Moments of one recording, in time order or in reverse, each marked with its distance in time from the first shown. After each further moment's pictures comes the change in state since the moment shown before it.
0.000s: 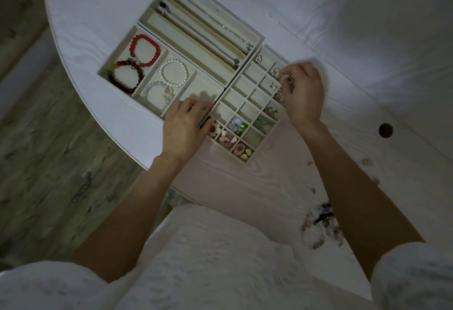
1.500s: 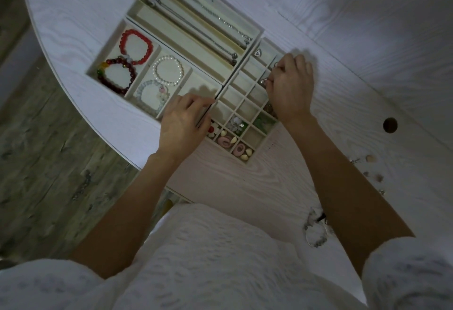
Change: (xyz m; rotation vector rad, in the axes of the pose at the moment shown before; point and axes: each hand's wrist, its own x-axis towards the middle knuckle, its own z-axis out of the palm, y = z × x) left_hand 0.012 -0.005 0.004 -0.103 0.009 0.103; right_hand 0.007 -0.012 0.025 -0.537 0.035 -0.198
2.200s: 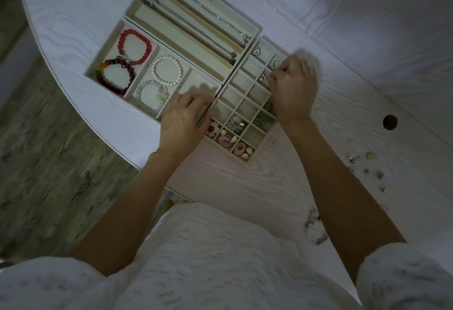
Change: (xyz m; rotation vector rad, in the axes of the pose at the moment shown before) left_hand 0.002 -0.002 0.001 0.021 0.010 0.013; right_hand -0.007 -0.001 -0.004 0.131 0.078 0.090
